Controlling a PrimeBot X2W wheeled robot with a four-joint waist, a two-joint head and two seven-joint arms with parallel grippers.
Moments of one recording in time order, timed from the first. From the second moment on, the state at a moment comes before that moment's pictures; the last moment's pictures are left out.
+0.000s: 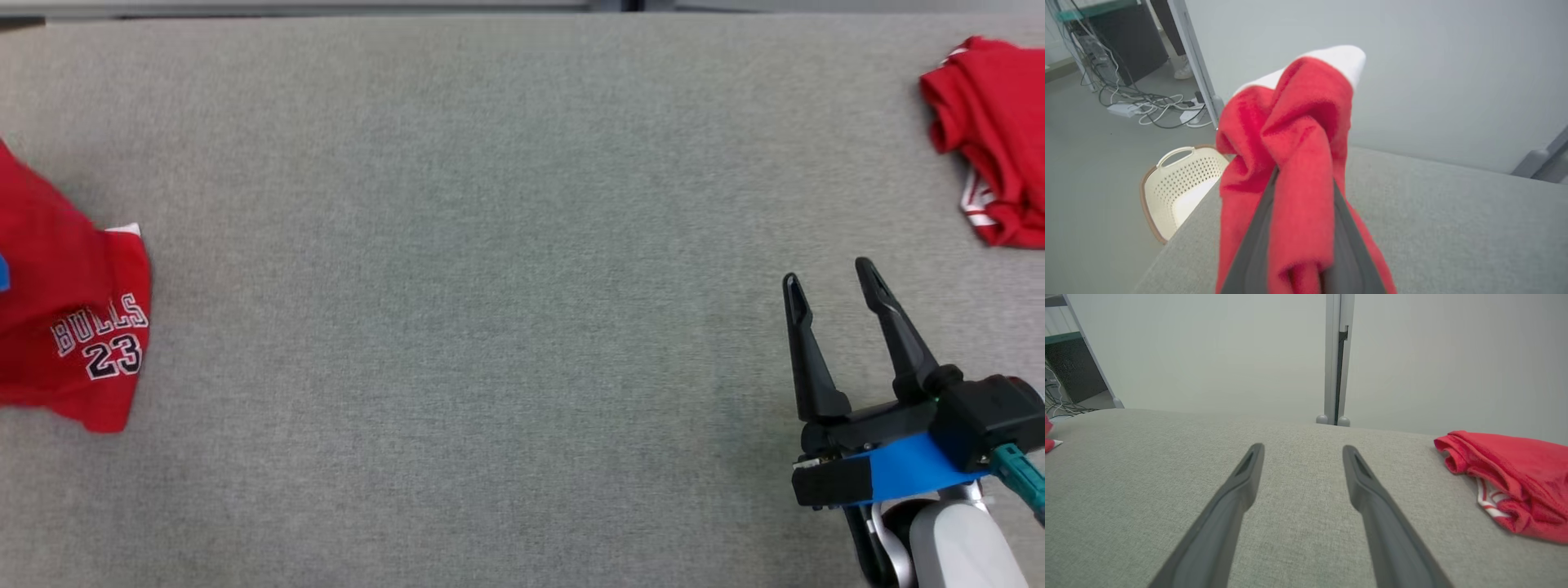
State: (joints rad) left arm -0.79 0.47 0.09 0.85 -0.34 -0.13 -0.07; right arm -0.16 -0.06 0.02 -0.03 0.07 0.13 -0.17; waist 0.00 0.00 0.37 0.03
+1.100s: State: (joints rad) left arm -0.91 0.27 -0.40 0.28 -0.26 -0.13 -0.08; right arm -0.13 -0.05 0.06 0.11 0.21 0.13 -0.26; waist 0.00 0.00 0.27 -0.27
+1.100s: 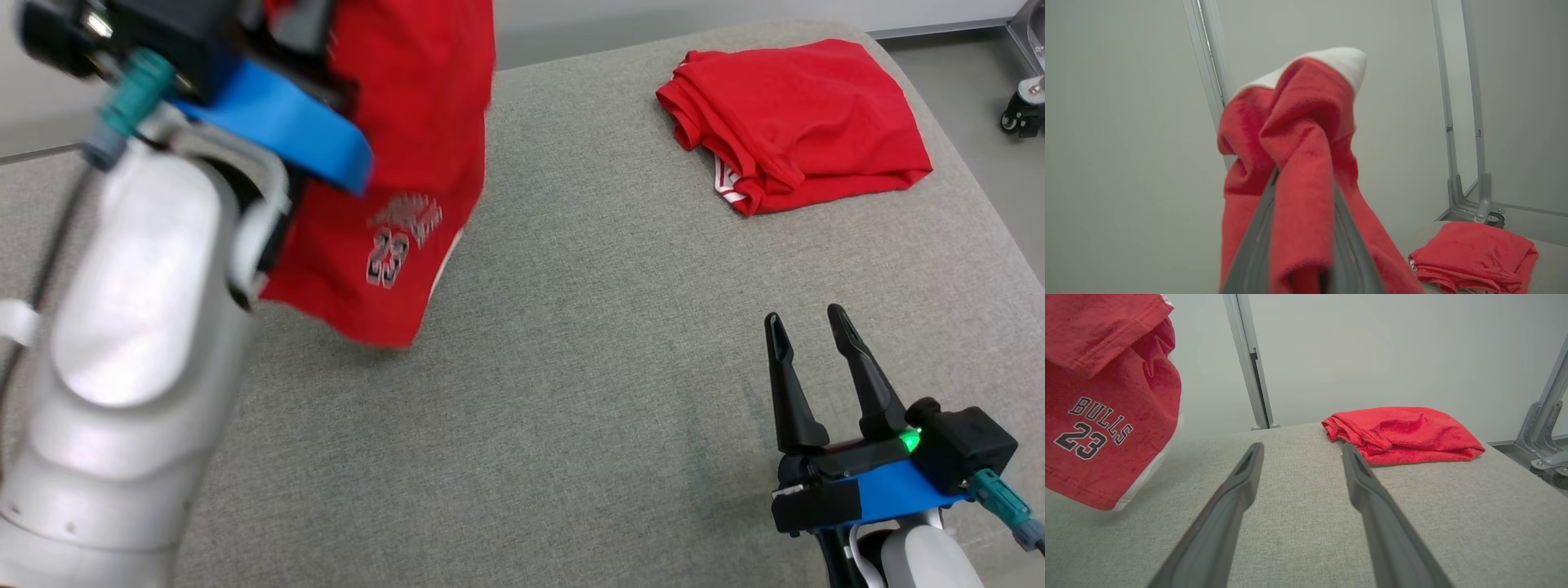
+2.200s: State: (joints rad) left arm -0.37 0.18 -0.57 0.25 -0.25 -0.02 -0.26; right arm -0.10 -0.05 0.06 0.14 0.20 0.13 -0.26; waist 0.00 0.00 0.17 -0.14
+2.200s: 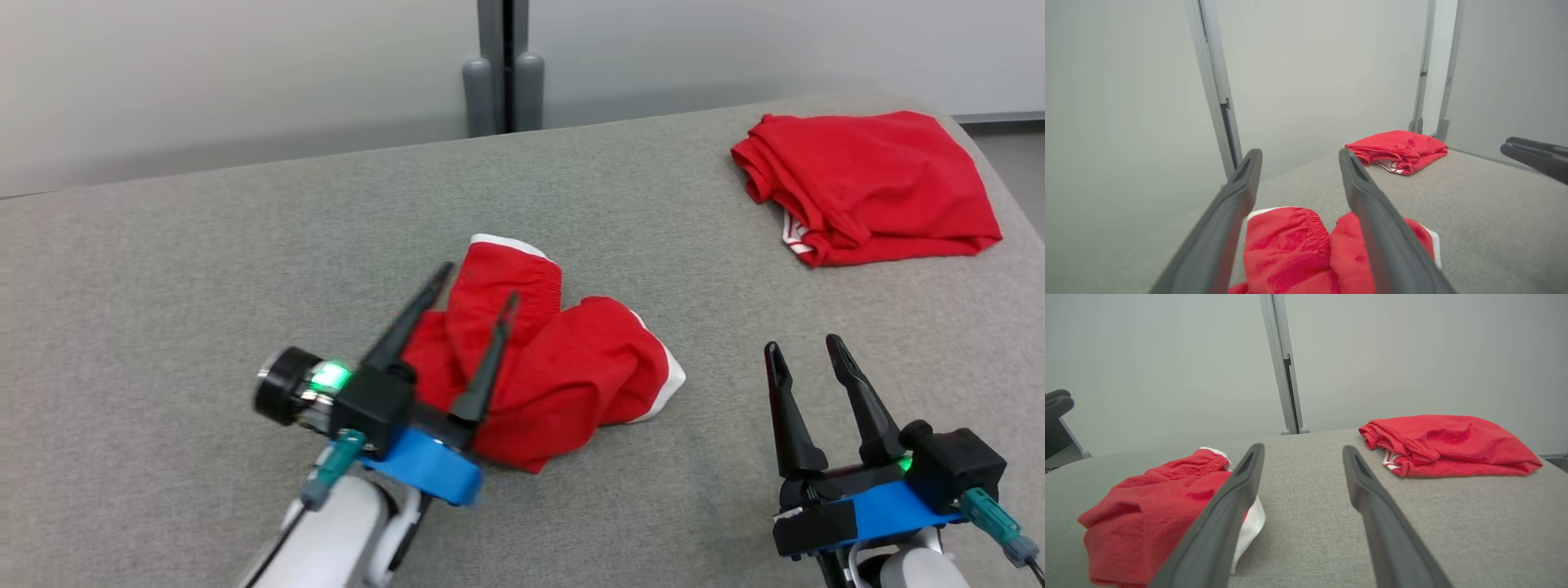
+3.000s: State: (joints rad) left arm -0.06 0.22 -0.15 0.13 -0.22 0.04 -0.26; right arm -0.02 -0.05 0.01 0.17 0.18 0.13 -0.26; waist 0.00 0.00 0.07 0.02
